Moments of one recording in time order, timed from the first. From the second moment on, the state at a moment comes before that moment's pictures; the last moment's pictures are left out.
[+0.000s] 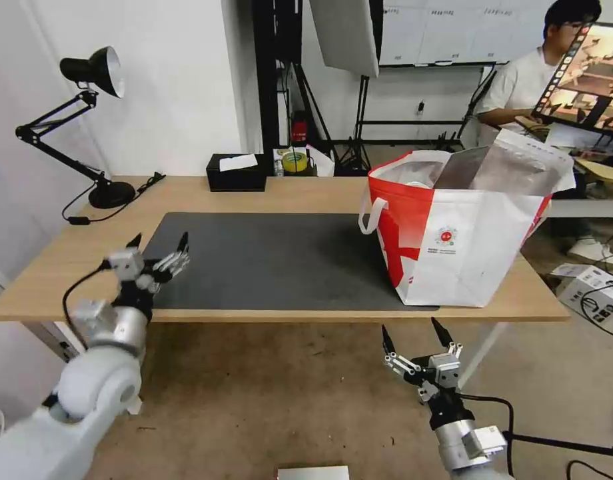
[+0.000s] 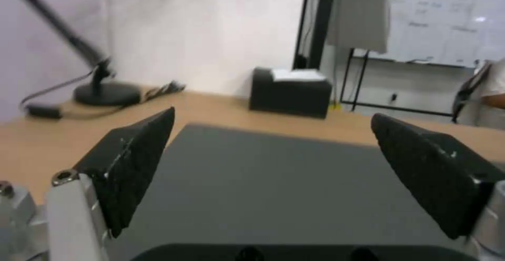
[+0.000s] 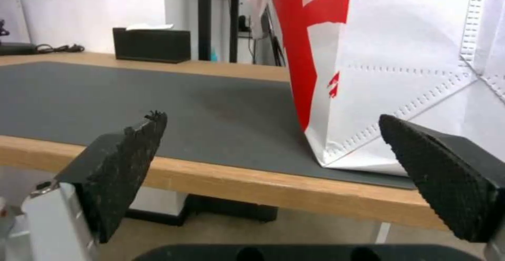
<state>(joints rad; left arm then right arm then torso) 1.42 -0.91 -0.54 -2.07 -0.68 -0.06 -0.33 -1.69 1.12 0.34 2.09 0.18 0.26 0.23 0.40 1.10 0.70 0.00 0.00</state>
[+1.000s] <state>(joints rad) 1.73 -1.12 -0.62 -2.10 -0.49 -0.16 -0.20 -1.69 1.12 0.34 2.09 0.18 0.26 0.23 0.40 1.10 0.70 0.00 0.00</state>
